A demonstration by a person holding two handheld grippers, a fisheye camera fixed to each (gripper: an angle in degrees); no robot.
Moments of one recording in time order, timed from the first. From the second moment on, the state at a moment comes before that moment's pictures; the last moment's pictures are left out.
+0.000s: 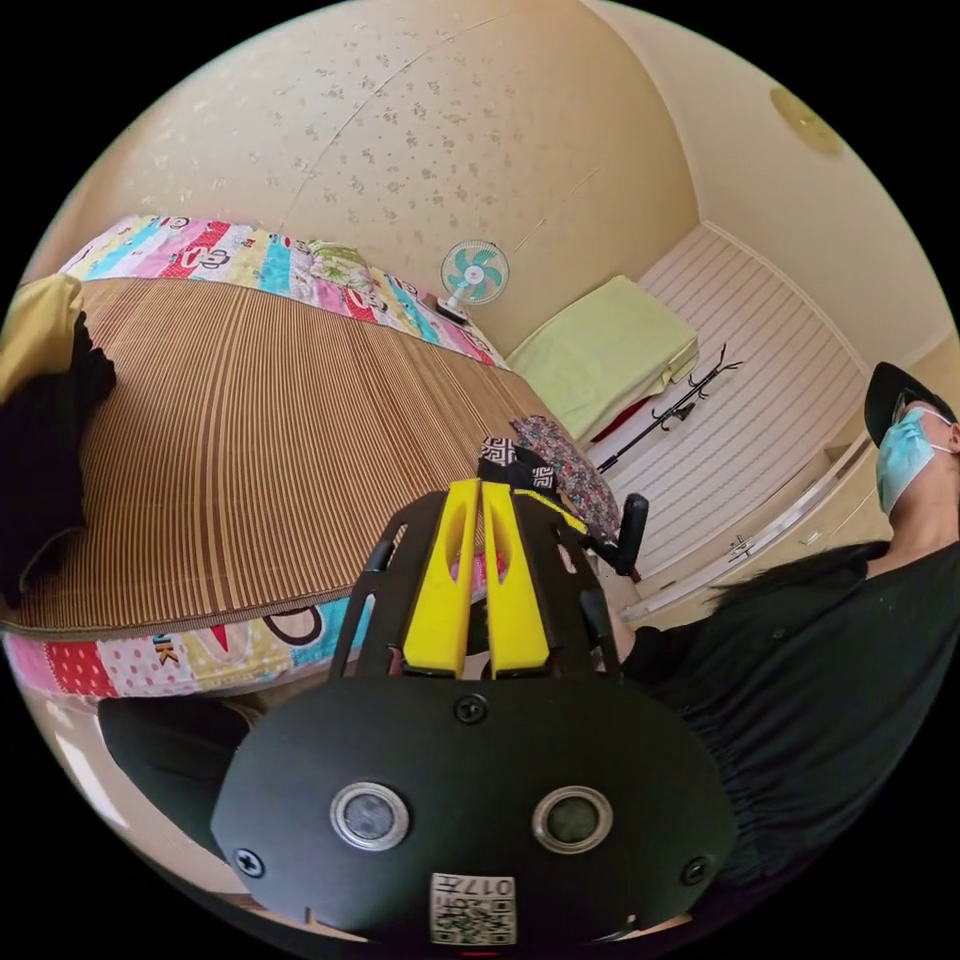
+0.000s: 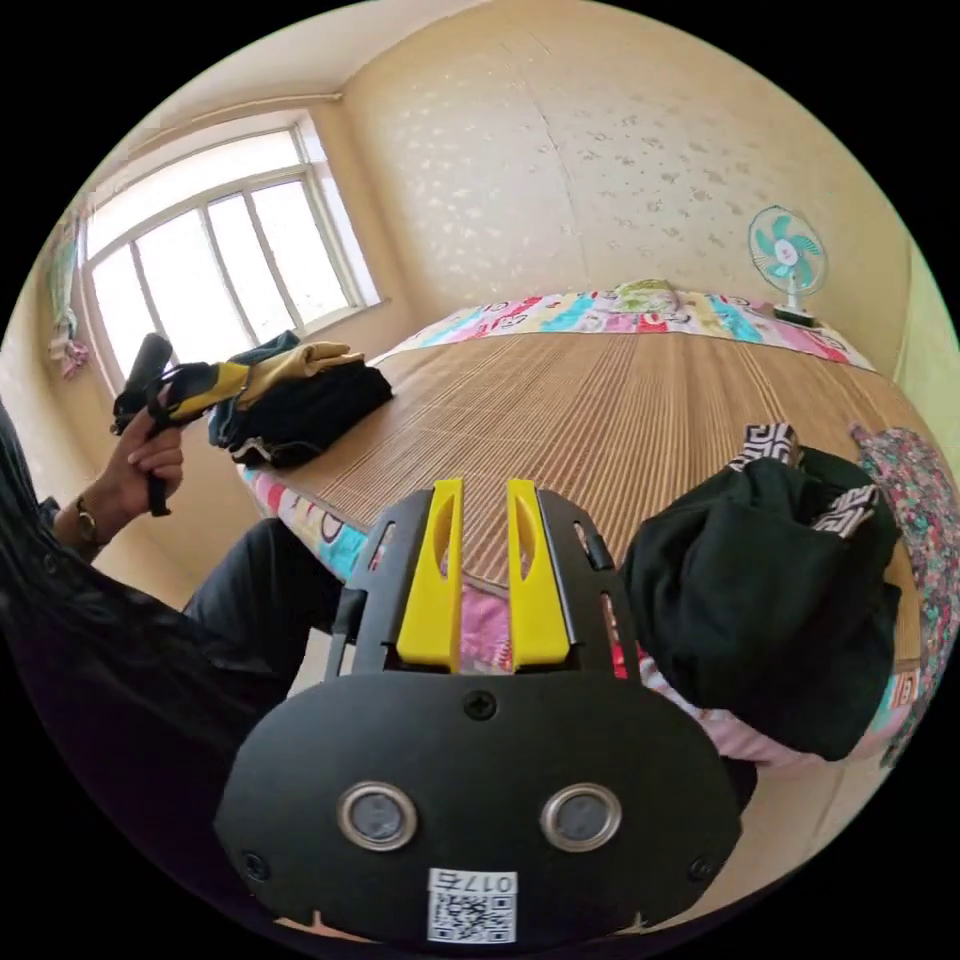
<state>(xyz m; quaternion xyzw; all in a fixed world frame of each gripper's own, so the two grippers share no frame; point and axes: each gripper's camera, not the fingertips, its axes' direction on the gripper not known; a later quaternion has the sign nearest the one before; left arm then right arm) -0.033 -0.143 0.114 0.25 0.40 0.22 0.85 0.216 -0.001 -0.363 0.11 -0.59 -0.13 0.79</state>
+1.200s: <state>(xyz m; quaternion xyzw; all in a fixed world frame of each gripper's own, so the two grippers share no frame) -0.112 -0.159 0.111 0.11 0.66 0.35 0.65 0.448 0.047 -0.439 0.31 -0.75 -0.05 0.58</state>
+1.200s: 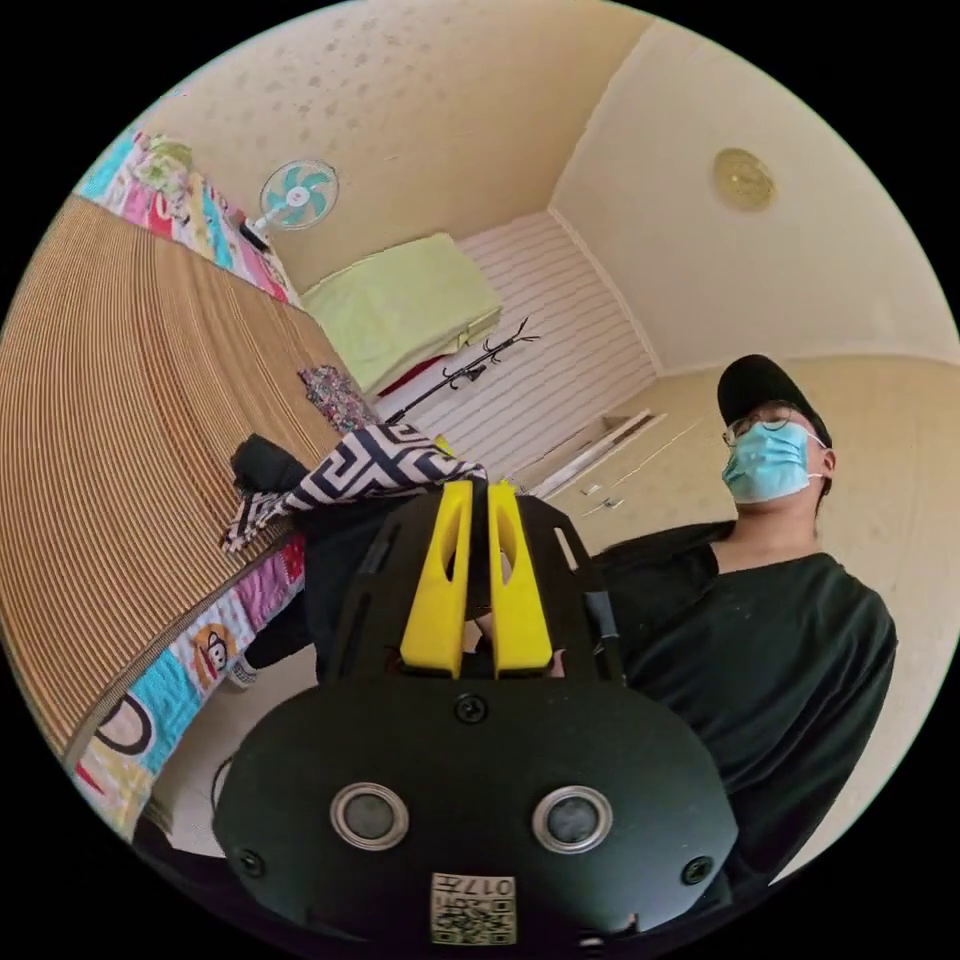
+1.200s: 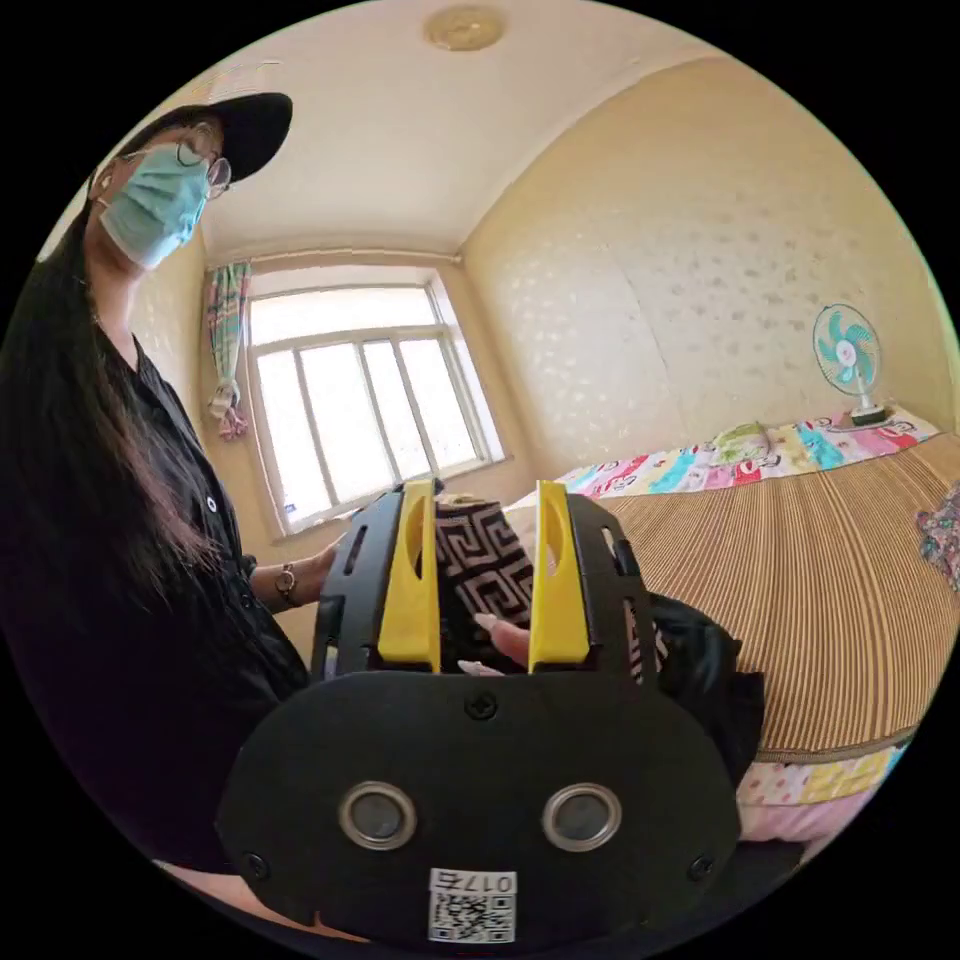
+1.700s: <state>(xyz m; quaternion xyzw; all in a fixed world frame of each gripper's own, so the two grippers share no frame) -0.230 -0.125 -0.120 0.20 0.75 0.54 0.32 0.466 0.043 -0.463 0.34 -0.75 -0.03 0.57</state>
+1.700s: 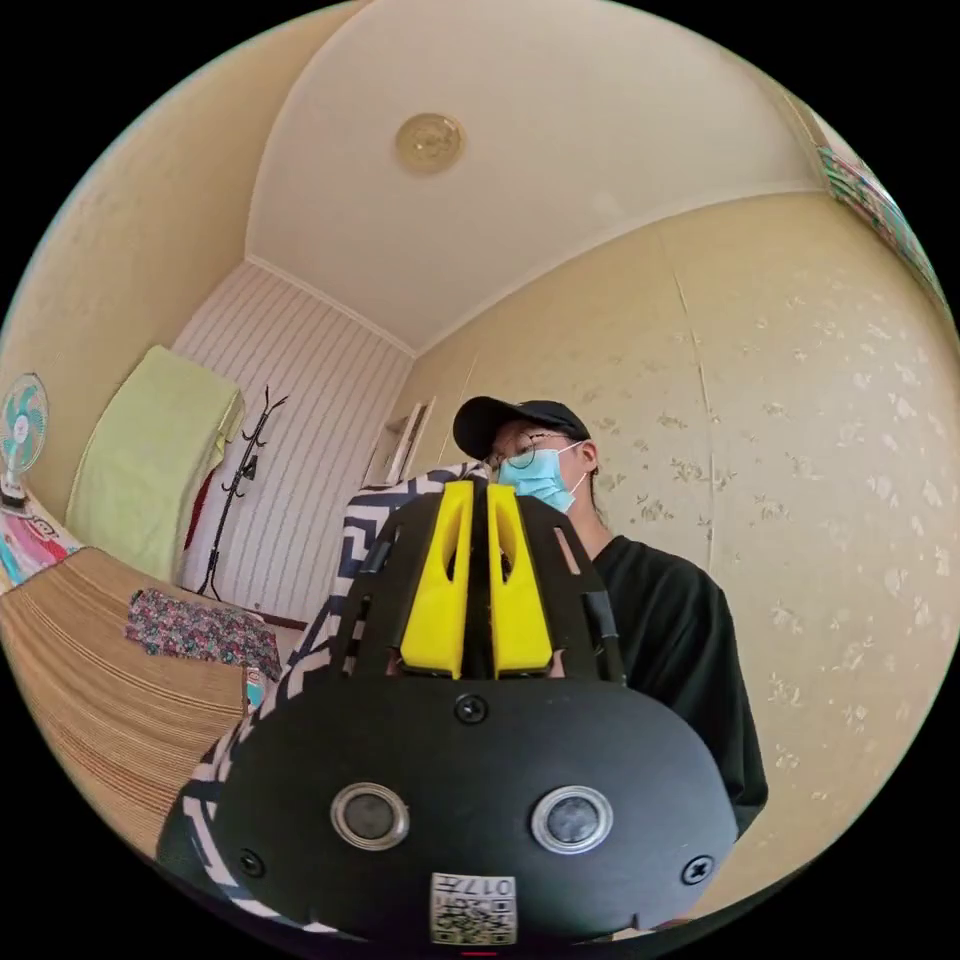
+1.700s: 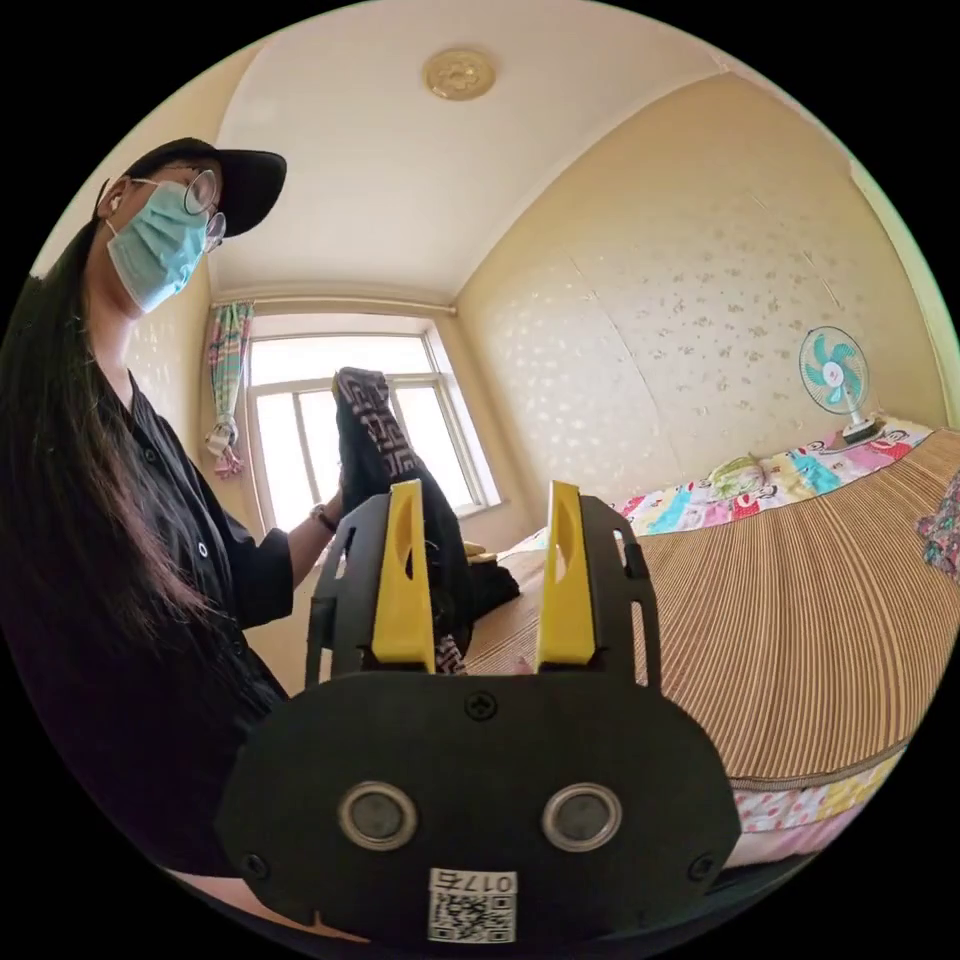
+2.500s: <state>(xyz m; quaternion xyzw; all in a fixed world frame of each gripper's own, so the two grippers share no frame) -0.277 -0.076 -0.139 0.35 0.63 0.47 0.50 0.508 -0.058 -0.545 0.46 -0.67 -0.12 0.57</state>
